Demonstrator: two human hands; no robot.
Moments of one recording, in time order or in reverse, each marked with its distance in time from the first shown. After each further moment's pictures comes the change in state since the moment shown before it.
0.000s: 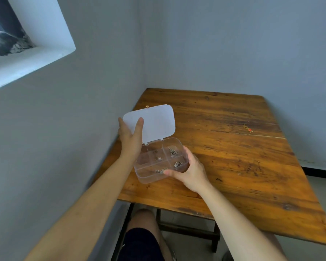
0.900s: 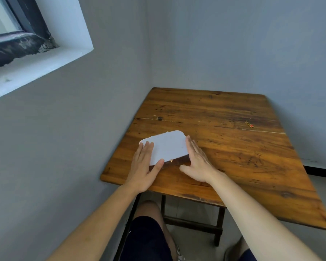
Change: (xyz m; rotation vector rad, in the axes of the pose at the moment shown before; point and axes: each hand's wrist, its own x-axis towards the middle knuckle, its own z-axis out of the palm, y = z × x) left_hand -0.083 -0.071 -0.045 0.769 -0.417 0.334; right_hand -0.013 -0.010 -0.015 -0.434 -0.181 -0.198
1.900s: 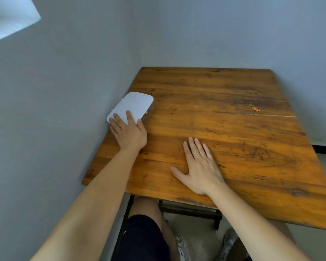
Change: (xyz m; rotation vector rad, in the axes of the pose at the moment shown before) left_hand 0.138 -0.010 0.012 0.289 0.229 -0.424; right_hand -0.003 0.034 0.027 -0.418 0.087 0.035
